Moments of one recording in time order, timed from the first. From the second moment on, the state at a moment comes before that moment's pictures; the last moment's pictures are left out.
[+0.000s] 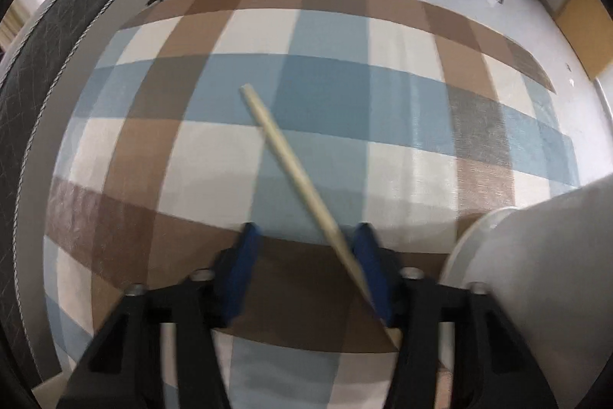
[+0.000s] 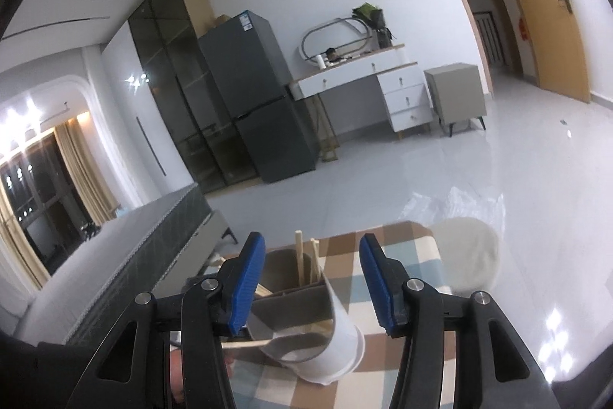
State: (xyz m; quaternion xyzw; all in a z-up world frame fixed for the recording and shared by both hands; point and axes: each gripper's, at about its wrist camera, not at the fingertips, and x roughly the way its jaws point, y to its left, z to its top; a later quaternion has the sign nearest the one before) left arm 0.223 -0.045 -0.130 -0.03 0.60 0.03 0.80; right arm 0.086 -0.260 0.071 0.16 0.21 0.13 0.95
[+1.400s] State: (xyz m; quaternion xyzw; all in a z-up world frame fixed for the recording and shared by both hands) left arm 0.051 -0.054 0.059 -0.14 0.38 -0.27 0.87; right arm 0.128 -0.211 0.082 0.28 0.33 0.32 0.84
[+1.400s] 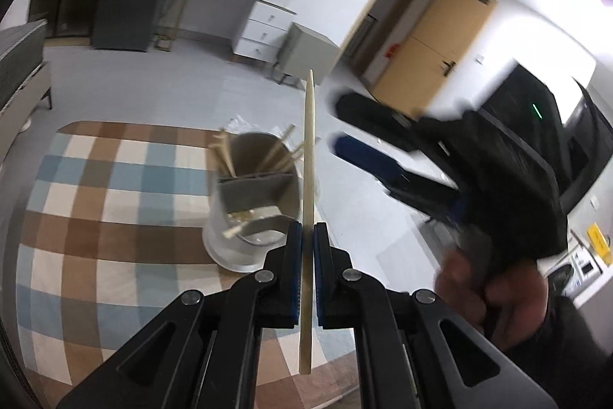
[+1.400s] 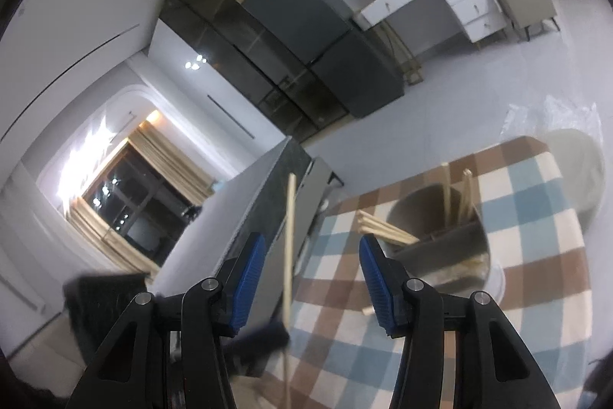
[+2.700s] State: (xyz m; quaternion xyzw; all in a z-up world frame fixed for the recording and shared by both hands) left arm 0.112 0.045 -0.005 -0.14 0.42 -0.08 0.89; right arm 0.177 -0.134 0.063 0.00 0.13 0.16 0.98
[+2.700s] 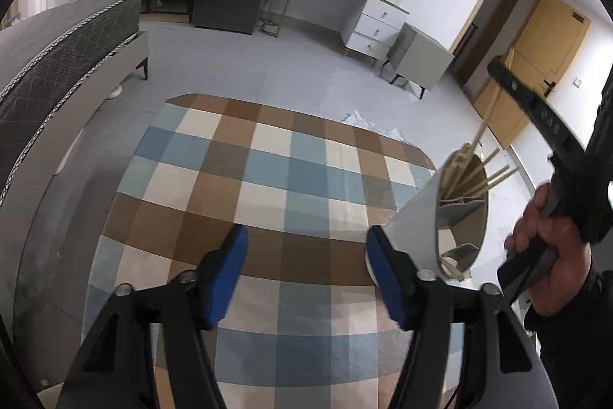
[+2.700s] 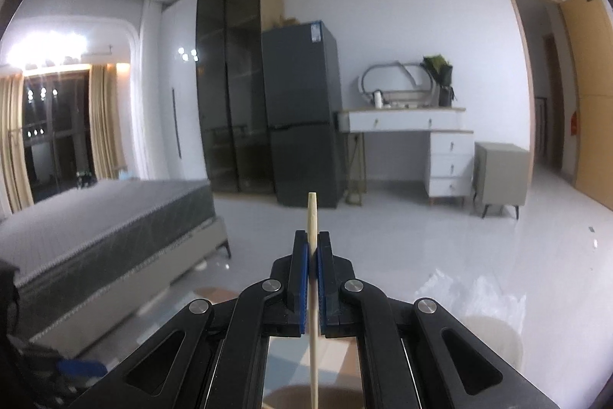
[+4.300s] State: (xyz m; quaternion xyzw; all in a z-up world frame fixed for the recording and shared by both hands) left arm -0.010 -0.010 0.096 -0.04 0.29 -0.02 0.96; right arm -0.066 -0.185 0.089 0.08 0.12 0.11 0.98
